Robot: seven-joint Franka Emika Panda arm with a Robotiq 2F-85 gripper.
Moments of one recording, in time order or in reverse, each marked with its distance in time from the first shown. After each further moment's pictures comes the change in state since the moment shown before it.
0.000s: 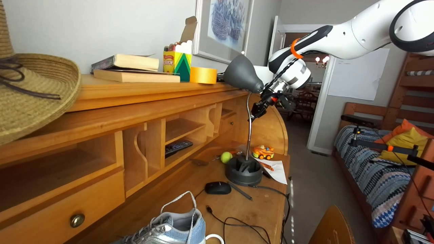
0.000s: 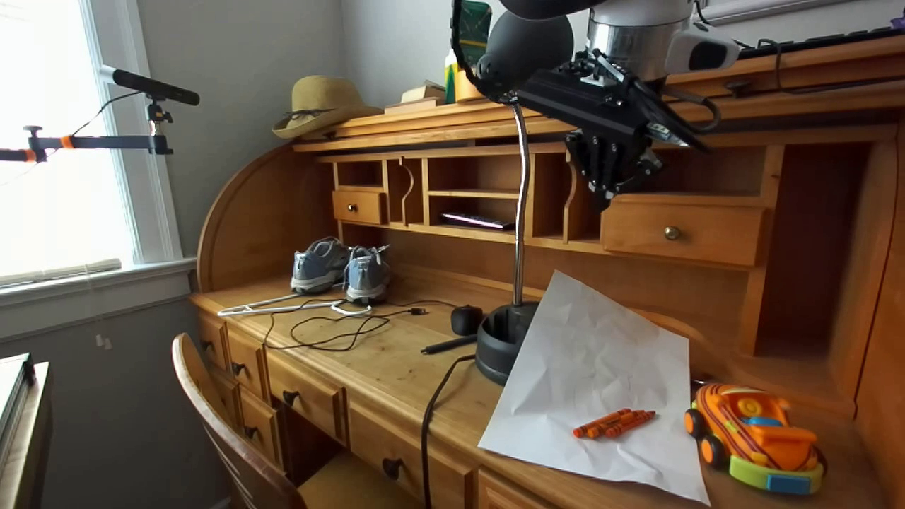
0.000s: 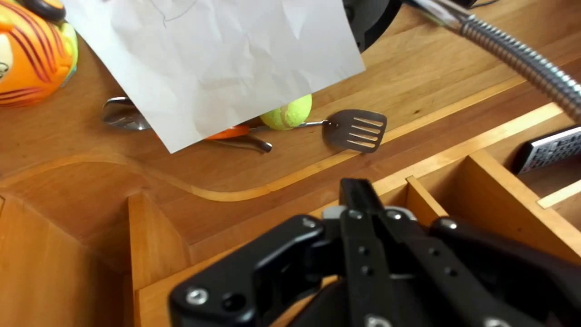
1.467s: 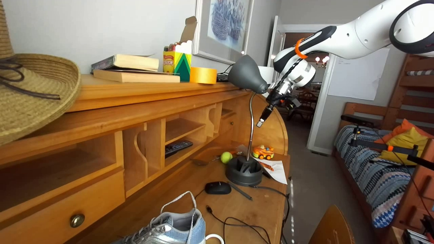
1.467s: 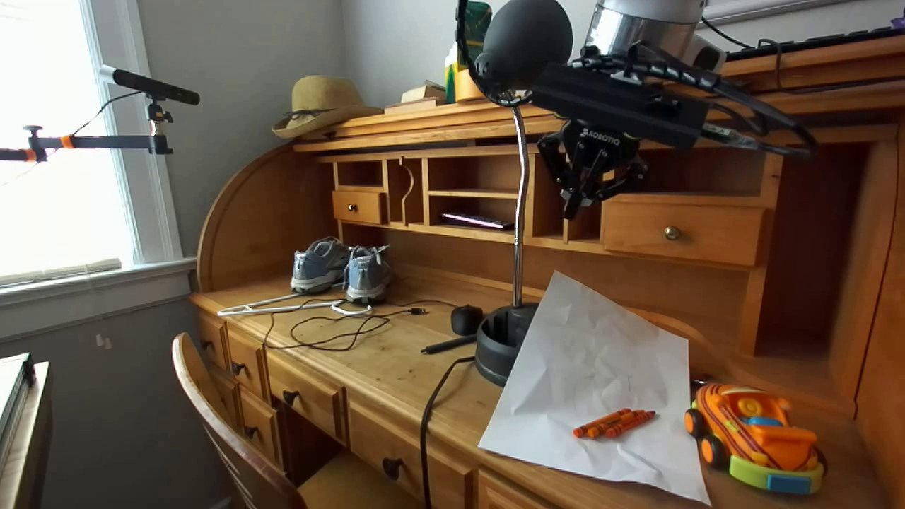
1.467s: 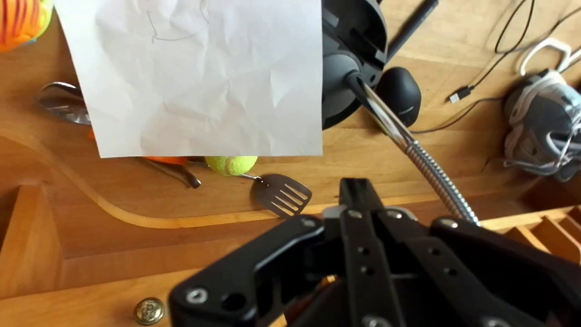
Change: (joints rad) arm -0.054 0.008 0.007 0.038 -0.087 -0.244 -0.411
